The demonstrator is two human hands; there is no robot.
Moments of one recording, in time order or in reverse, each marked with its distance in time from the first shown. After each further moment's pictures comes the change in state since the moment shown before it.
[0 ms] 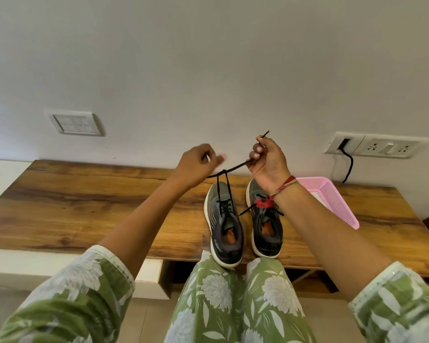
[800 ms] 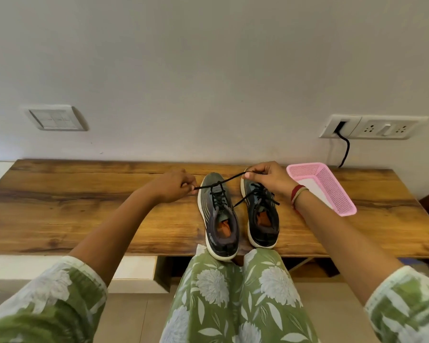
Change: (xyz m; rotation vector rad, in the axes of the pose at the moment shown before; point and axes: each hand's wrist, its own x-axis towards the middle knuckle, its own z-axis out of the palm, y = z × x) left_hand -0.005 -0.067 0.001 0.566 -0.521 -0.017; right_hand 0.017 0.013 -0.092 -1.260 -0.234 -0.039
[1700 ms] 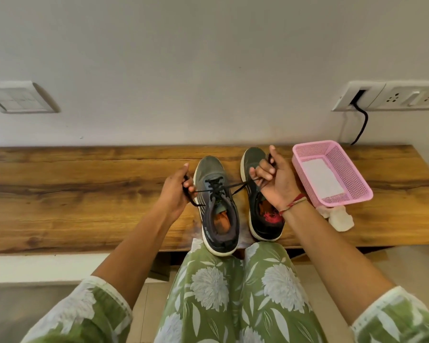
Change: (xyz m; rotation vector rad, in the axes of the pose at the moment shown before) left_hand 0.041 0.010 0.088 -1.721 0.318 -0.378; right_hand 0.014 0.044 0.035 1.420 0.134 0.109
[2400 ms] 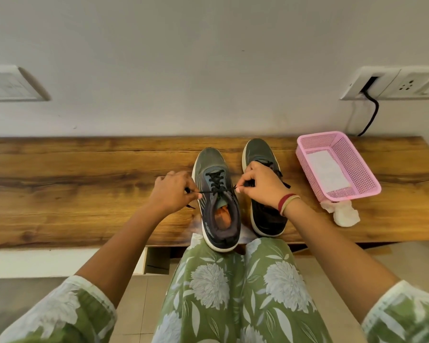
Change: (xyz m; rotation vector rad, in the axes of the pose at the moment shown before) left_hand 0.009 0.000 -0.023 1.749 -0.126 0.319; right_hand 0.011 0.023 -0.022 -1.819 -0.247 -0.171
